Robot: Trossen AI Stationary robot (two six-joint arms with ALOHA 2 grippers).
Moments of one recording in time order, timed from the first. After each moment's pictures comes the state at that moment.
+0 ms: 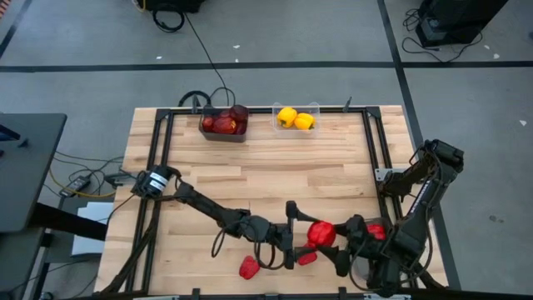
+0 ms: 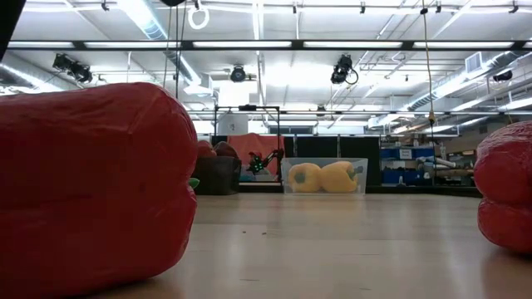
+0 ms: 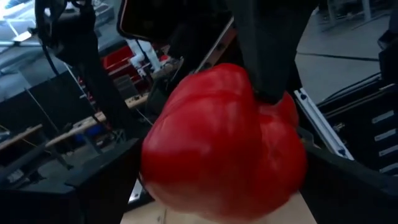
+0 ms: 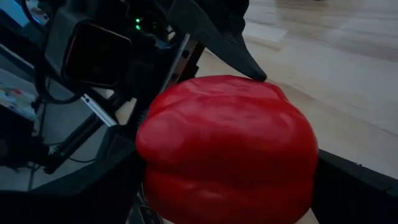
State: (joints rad) left arm -0.42 2.12 1.40 0.78 -0.35 0.44; right arm 0.98 1.55 1.25 -0.80 1.04 1.67
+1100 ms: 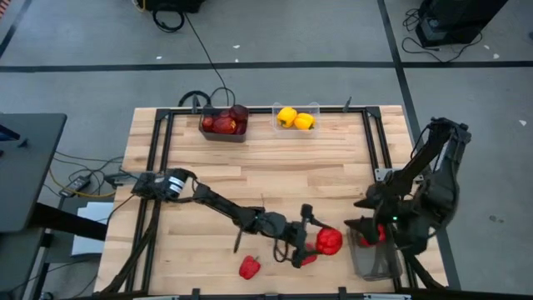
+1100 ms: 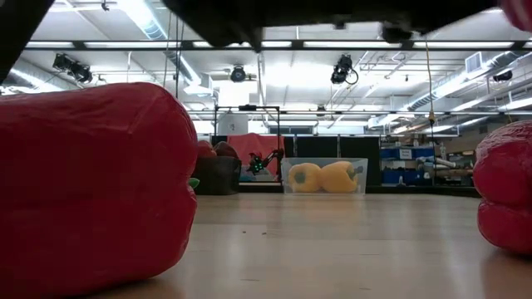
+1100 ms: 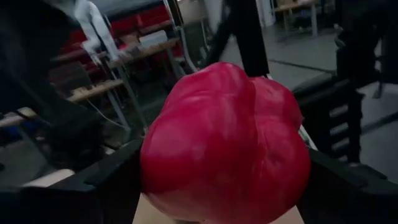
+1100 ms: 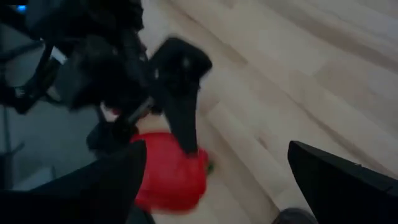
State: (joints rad) left arm -0.35 2.28 1.55 0.74 -0.14 0.31; right arm 1.01 1.21 1.27 -1.26 0.69 1.70
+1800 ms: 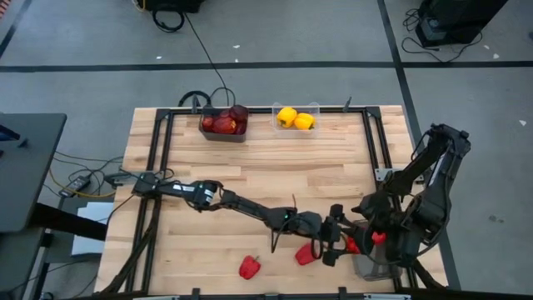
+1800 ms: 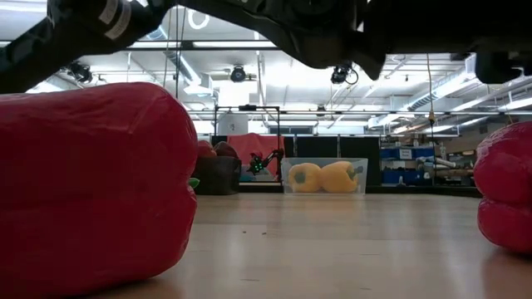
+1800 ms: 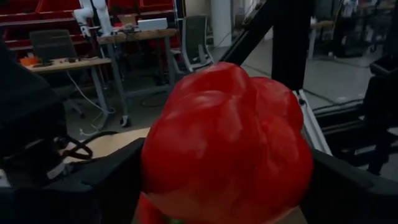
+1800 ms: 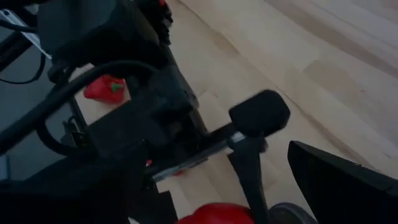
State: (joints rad) left arm -0.28 2.70 2.29 0.42 -0.06 0.10; right arm 0.99 1.32 1.27 -1.26 0.67 1.67
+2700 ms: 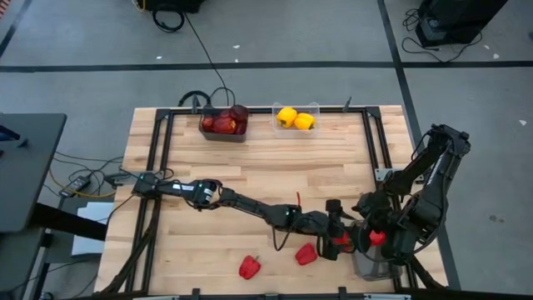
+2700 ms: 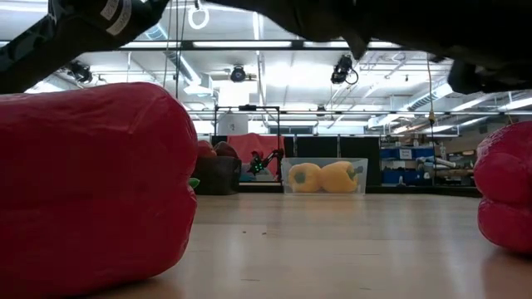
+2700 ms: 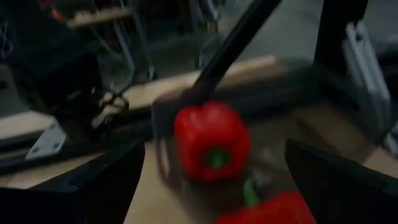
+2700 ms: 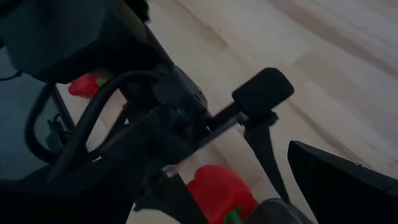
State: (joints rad) left arm -0.27 2.68 2.35 0.13 -0.19 0.15; right arm 0.96 1.33 1.27 -1.29 0.63 1.67
